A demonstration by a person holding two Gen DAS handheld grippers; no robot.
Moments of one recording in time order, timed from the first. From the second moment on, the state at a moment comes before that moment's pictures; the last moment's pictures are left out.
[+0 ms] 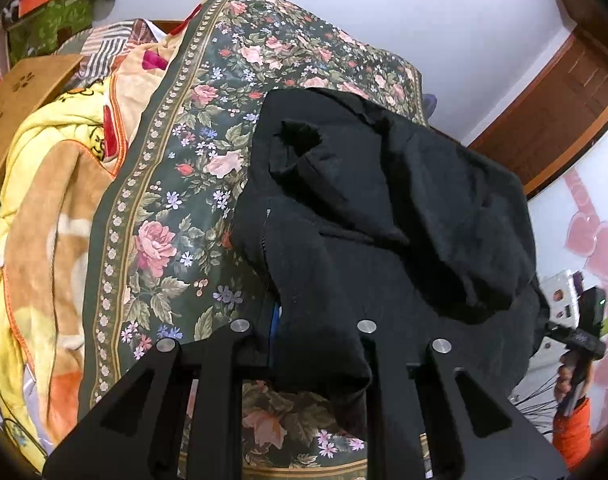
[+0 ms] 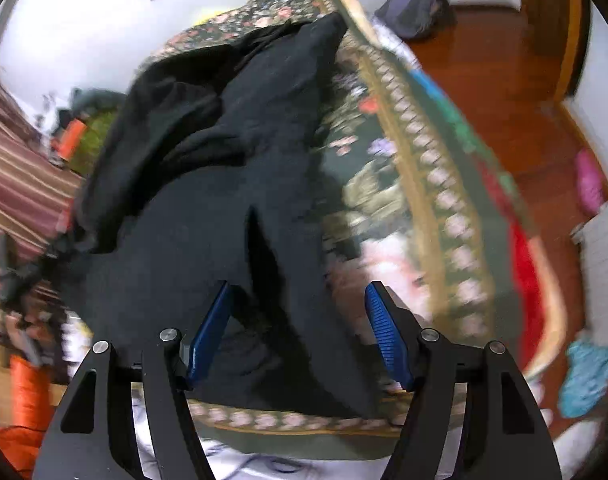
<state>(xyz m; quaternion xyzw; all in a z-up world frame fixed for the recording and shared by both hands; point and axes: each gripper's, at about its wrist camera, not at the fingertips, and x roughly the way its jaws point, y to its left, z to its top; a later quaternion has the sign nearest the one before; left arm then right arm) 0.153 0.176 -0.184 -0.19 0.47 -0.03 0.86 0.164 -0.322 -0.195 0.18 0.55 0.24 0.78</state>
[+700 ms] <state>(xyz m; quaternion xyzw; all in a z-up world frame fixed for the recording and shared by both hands) 0.189 0.177 -0.118 -0.28 0.41 -0.14 0.86 0.231 -0.243 -0.095 0.16 0.50 0.31 0.79</state>
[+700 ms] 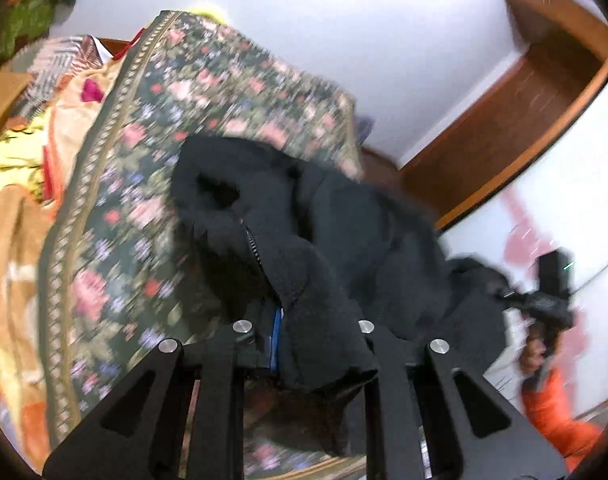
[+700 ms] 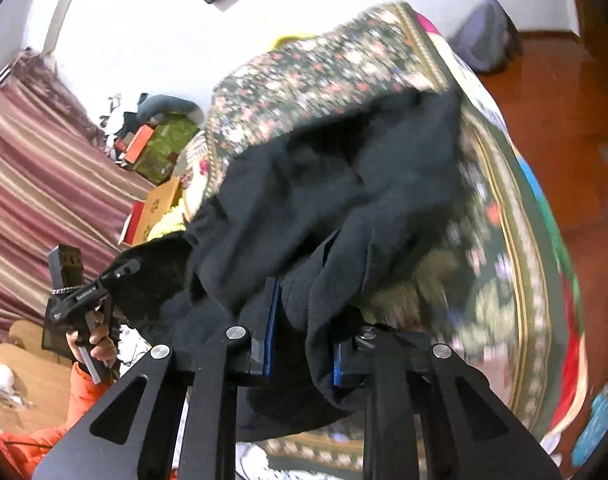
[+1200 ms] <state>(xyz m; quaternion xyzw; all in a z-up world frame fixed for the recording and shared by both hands) 0.354 0.240 -0.160 -0.26 0.39 -0.01 0.88 0.411 -0.262 -0.118 0.20 0.50 0.24 0.81</state>
